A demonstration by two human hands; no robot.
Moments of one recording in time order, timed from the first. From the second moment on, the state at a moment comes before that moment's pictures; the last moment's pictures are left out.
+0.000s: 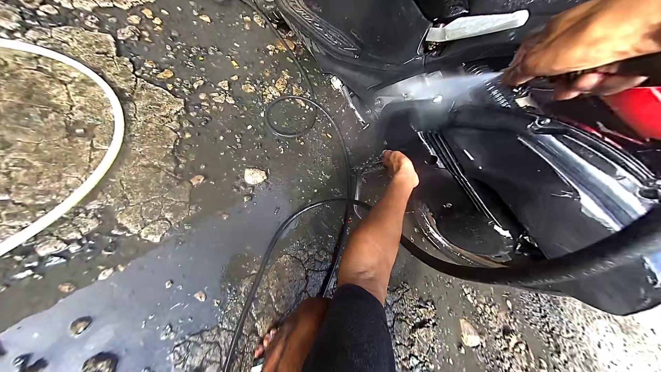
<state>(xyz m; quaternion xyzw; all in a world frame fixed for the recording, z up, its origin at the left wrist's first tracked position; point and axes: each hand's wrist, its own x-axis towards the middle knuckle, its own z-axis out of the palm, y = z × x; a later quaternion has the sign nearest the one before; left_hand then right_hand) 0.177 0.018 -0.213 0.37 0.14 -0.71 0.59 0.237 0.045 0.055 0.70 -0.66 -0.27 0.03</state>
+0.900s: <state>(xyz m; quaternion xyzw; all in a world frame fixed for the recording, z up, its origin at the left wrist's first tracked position) 0.150 0.010 -0.209 0.46 0.08 -0.65 0.60 0.283 0.033 -0.030 0.67 -0.71 -0.23 0.00</state>
